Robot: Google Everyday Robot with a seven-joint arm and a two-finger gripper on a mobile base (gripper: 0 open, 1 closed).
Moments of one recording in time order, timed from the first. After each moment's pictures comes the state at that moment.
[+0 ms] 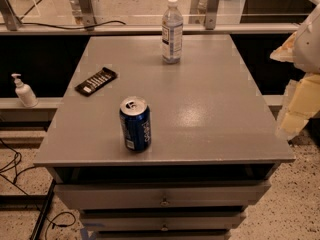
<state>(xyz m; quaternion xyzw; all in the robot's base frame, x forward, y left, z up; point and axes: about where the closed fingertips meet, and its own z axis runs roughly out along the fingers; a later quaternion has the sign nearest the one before) 0.438 -0.217 0.976 -0.60 0.78 -0.03 0.16</state>
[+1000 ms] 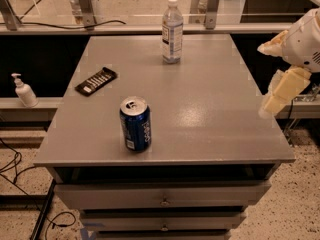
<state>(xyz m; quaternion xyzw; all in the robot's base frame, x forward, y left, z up) 0.510 -0.225 0.951 -0.60 0.76 0.02 0.25</state>
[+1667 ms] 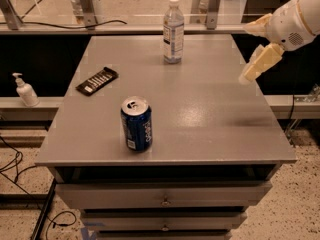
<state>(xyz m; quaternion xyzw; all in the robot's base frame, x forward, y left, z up) 0.624 -0.219 0.950 -0.59 0.72 0.08 0.36</state>
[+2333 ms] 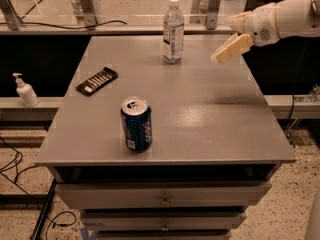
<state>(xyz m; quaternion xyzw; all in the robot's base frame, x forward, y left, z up) 0.702 -0.176 0.950 -0.51 0.70 0.19 0.46</state>
